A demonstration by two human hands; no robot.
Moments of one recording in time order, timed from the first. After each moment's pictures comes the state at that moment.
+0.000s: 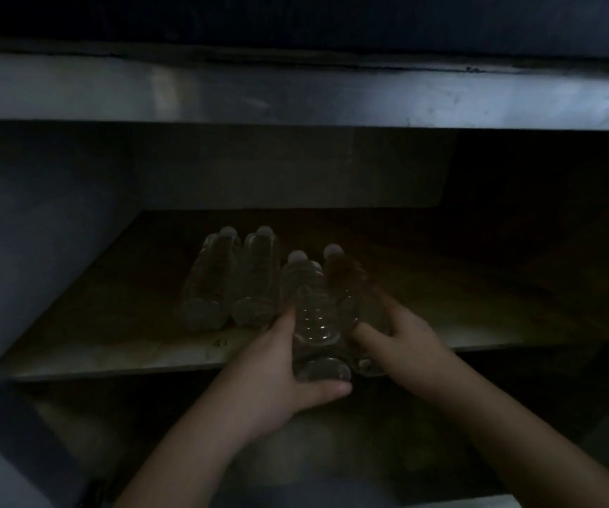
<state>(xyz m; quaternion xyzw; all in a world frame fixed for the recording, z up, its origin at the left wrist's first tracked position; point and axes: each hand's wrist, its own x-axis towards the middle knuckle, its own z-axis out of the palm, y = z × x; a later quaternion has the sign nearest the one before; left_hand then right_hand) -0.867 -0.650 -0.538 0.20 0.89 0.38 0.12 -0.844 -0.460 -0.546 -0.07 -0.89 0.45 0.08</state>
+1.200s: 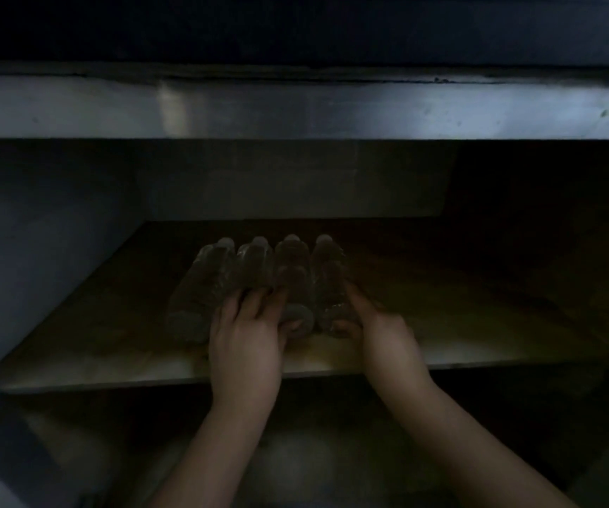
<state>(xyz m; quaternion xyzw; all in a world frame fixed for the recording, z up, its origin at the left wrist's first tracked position) -0.913 -0.620 -0.575 0.15 0.93 0.15 -0.30 -0.897 -0.454 -0.590 -0.11 -0.96 0.17 0.19</state>
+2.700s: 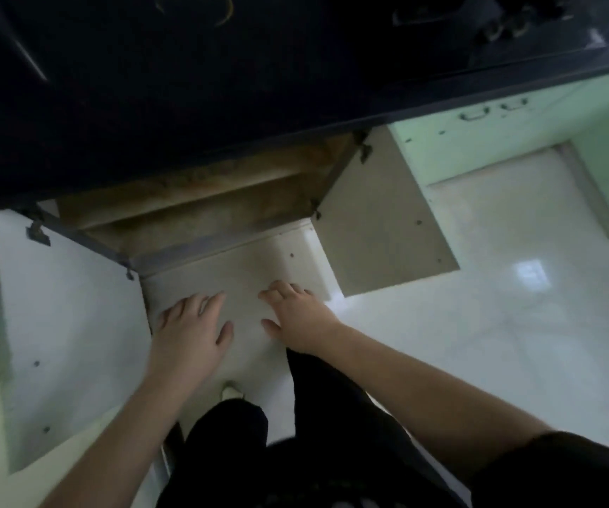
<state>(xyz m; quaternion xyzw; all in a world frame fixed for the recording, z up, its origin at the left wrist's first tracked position) -0.591 -0.771 -0.199 0.28 0.93 0.08 0.23 -0.520 -0.586 -0.211 -0.07 -0.94 0.19 -0.27</state>
